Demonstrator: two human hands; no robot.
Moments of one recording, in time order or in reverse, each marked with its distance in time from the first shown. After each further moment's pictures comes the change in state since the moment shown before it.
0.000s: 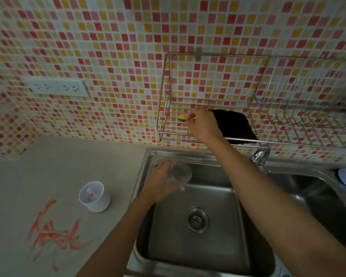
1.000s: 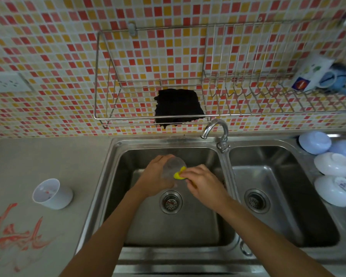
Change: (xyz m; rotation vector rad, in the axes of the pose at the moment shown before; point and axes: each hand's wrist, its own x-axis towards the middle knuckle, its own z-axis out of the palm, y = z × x) left_hand 0.011 0.054 0.107 0.225 -0.151 0.179; right_hand -0.210 0.167 -0.013 -0.080 -0.150 -0.238
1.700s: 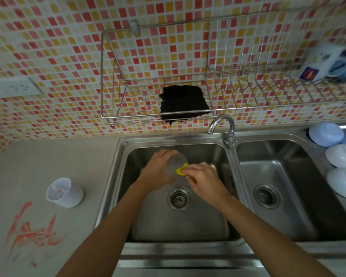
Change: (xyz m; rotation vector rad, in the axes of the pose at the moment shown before) left_hand -0.002 -0.001 -0.015 0.159 -0.006 0.033; right_hand 0.009 -0.016 0.017 0.037 0.018 0.068
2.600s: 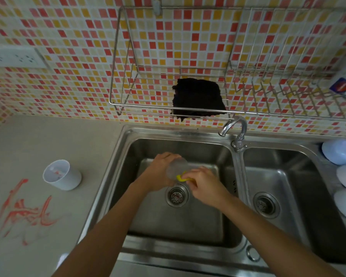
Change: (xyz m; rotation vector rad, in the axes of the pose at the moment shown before) left_hand -0.004 -0.012 0.010 -0.050 -0.104 -0.080; right_hand 0.012 0.007 0.006 0.027 -0.209 -0.064
